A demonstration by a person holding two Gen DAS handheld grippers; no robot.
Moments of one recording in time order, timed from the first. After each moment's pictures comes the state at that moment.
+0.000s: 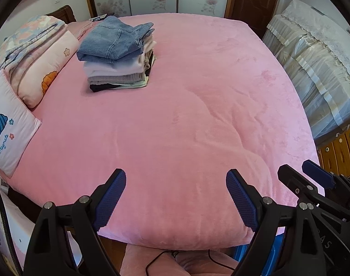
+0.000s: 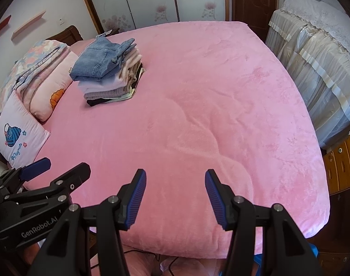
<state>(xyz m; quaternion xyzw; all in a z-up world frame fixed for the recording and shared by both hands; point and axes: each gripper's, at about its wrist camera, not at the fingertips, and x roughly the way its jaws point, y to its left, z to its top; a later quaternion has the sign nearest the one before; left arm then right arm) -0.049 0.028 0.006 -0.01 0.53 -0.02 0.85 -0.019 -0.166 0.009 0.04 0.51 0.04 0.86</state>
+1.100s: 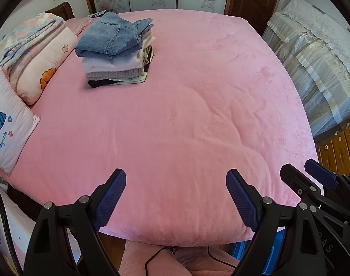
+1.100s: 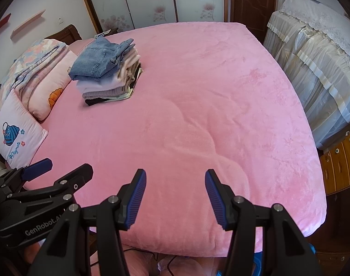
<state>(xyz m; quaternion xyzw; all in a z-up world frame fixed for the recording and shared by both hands) -0.049 0.025 0.004 -0.01 0.54 -0.02 0.84 -0.021 -0.167 0.015 0.03 0.52 0.04 0.86</state>
